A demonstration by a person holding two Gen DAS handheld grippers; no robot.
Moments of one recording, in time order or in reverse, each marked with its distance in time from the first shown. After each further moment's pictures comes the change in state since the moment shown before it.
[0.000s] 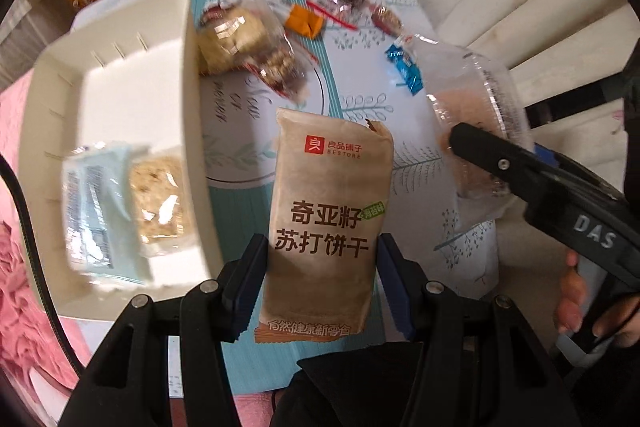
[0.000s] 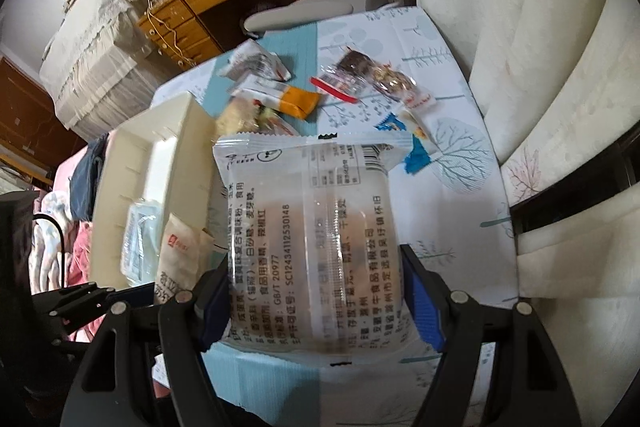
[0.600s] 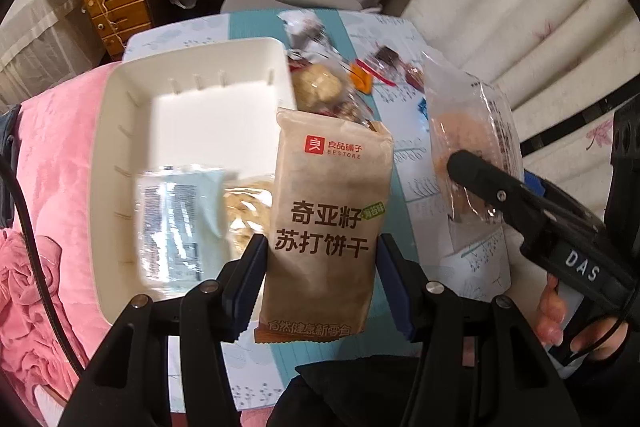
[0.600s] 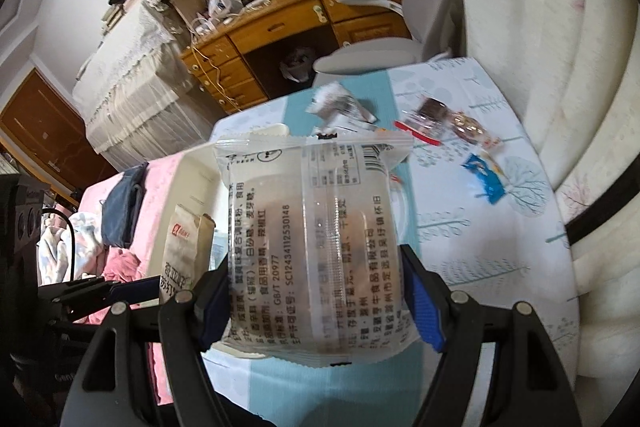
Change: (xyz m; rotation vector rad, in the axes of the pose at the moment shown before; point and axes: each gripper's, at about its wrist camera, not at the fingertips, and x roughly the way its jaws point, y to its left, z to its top) left arm -0.068 0.090 -0.031 -0.003 -0.175 -0.010; right arm -0.021 0.102 -0.021 -0.024 -0.193 0.091
